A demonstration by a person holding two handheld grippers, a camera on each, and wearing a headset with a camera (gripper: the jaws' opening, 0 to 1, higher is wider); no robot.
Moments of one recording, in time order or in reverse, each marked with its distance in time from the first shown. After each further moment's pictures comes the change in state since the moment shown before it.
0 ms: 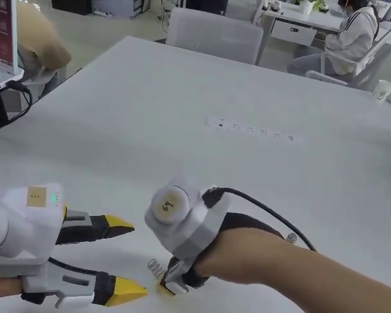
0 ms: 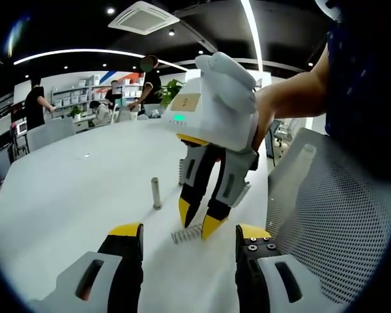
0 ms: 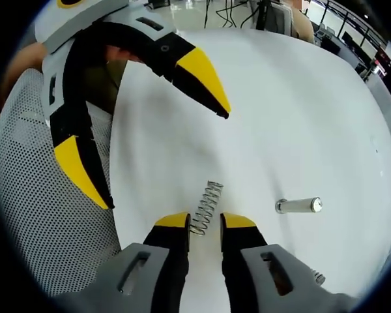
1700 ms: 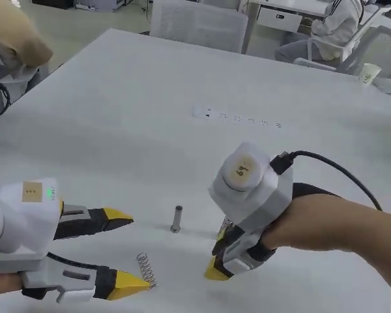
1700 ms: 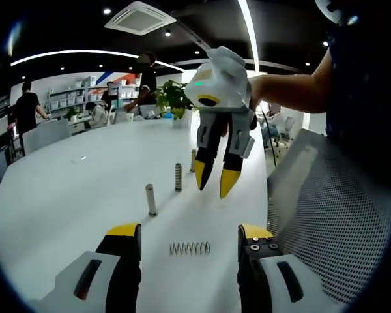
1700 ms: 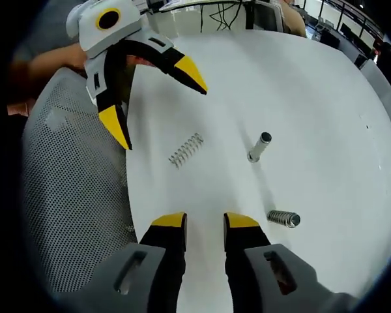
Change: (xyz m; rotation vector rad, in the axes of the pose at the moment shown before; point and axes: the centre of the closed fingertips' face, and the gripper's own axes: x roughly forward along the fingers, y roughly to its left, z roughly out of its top) left arm 0.012 -0.003 0.008 0.009 -0.004 -0.021; right arm -0.056 -0.016 -0.043 0.047 -0.019 0.075
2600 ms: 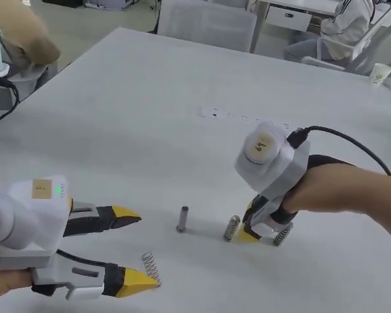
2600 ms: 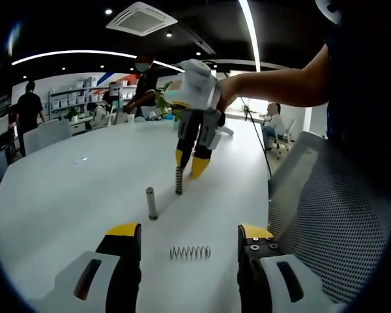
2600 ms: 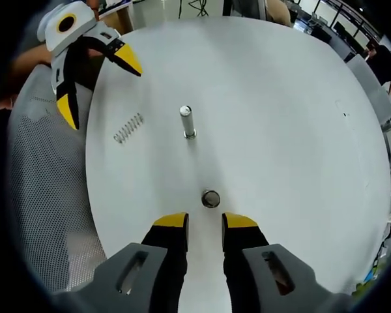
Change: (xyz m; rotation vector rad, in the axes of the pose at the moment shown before) left arm 0.004 0.002 0.004 -0.007 -0.010 0.004; right arm -0.017 -0.078 -0.033 -0.002 0.096 -0.117
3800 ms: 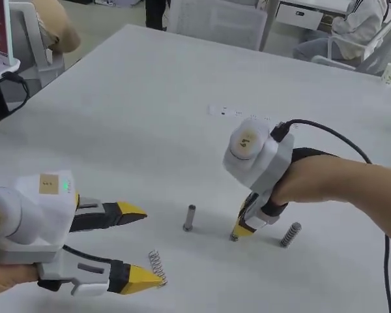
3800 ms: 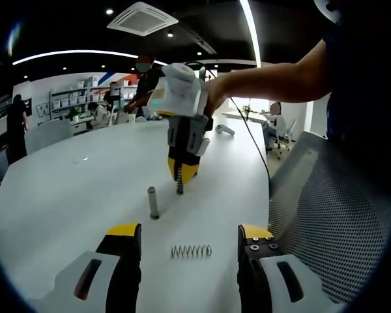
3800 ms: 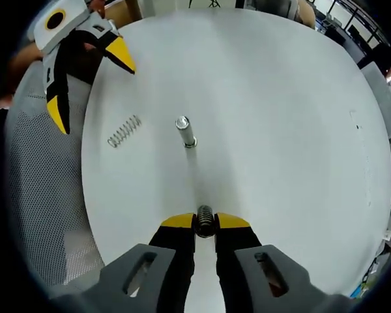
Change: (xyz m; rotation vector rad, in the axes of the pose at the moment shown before) left arm -0.004 0.000 0.000 -0.002 0.001 0.008; right arm 0.018 -0.006 0.019 -0.068 0.066 0.039
